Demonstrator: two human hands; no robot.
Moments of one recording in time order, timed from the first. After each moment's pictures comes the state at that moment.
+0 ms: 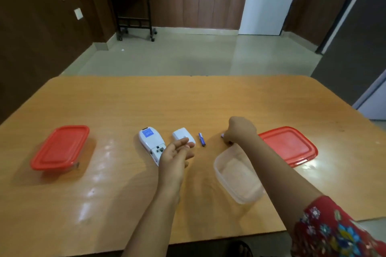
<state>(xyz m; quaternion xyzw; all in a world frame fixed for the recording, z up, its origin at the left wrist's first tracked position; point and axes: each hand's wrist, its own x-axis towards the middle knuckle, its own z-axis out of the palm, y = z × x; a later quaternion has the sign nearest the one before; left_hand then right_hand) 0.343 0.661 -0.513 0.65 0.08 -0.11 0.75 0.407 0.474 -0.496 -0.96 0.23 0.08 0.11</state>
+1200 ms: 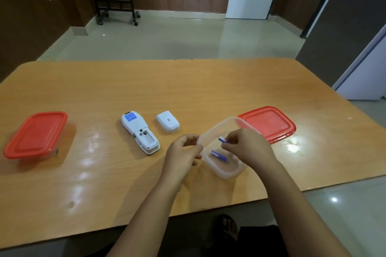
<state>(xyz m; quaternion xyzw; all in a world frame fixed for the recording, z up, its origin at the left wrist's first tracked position) 0.322 0.631 -0.527 0.74 -0.01 -0.20 0.65 0.288 0.465 -0.507 -0.97 0.19 0.04 0.16</state>
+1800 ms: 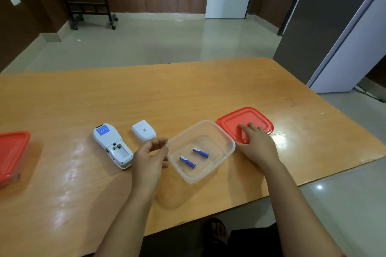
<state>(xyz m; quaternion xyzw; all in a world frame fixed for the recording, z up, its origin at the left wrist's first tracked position) 0.333 0.629 -0.531 0.72 0.03 -0.09 0.69 0.280 0.365 -0.551 -0.94 0.29 -0.01 0.17</state>
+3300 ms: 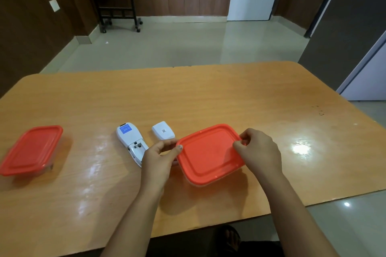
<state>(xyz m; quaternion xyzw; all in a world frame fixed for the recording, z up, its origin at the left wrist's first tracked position) 0.342 0.643 -0.528 0.68 0.05 -0.10 0.72 0.290 0.442 -0.504 -0.90 0.32 -0.11 0.26</state>
